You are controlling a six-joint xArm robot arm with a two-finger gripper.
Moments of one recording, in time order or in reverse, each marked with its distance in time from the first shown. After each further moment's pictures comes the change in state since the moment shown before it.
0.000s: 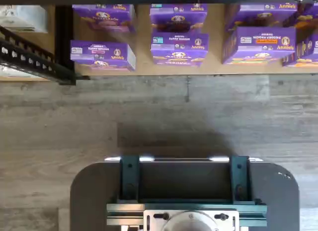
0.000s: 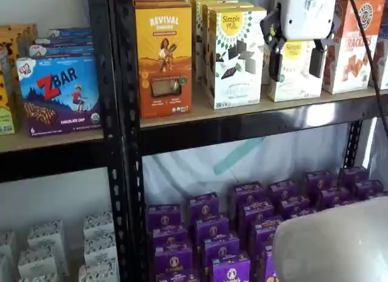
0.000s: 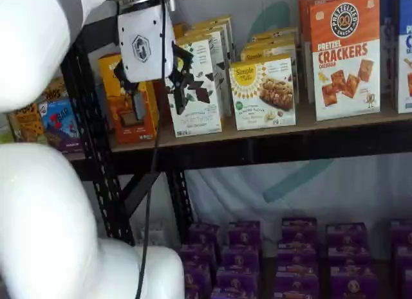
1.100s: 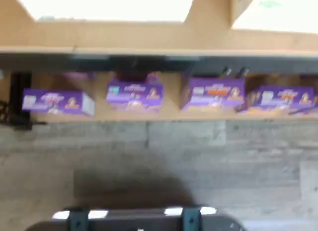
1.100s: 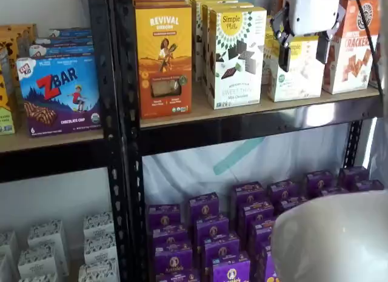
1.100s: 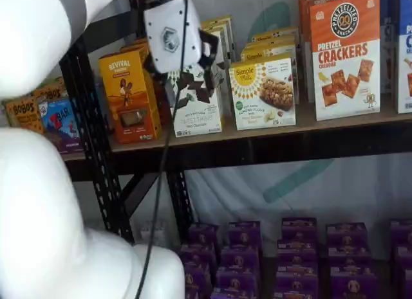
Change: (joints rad) arm -0.148 0.061 0.005 -0.087 -0.191 -0.168
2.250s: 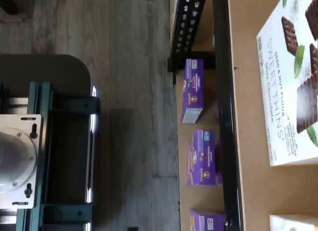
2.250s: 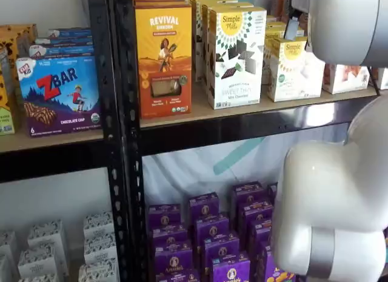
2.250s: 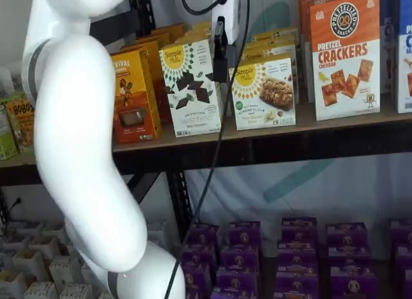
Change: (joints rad) arm -0.355 0.466 -0.375 0.304 0.102 -1.839
